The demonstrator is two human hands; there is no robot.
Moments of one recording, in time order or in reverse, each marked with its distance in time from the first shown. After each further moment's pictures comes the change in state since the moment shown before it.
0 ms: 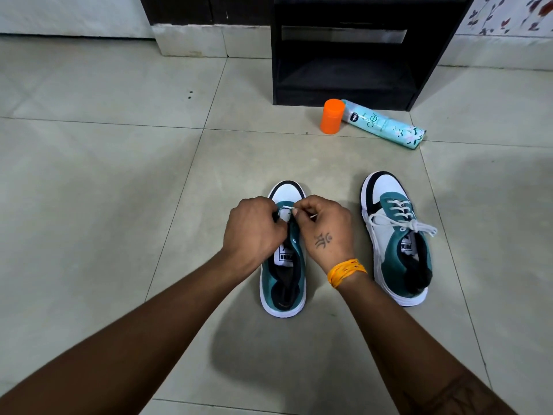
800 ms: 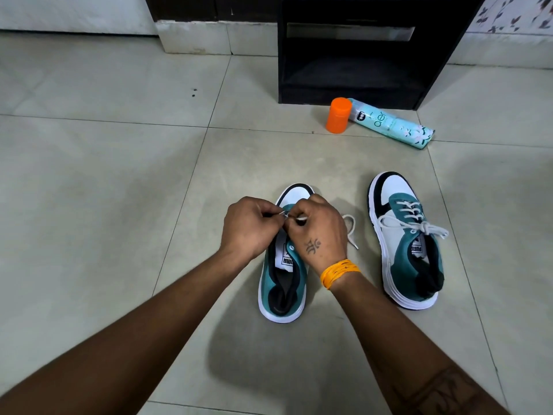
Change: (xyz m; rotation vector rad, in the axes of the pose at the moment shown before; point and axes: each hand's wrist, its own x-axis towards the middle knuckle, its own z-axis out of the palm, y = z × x) left_hand 0.006 -0.018 -0.005 -0.479 -0.059 -0.213; right_hand 0.002 -0.005 0.025 -0.231 -0.019 -0.095
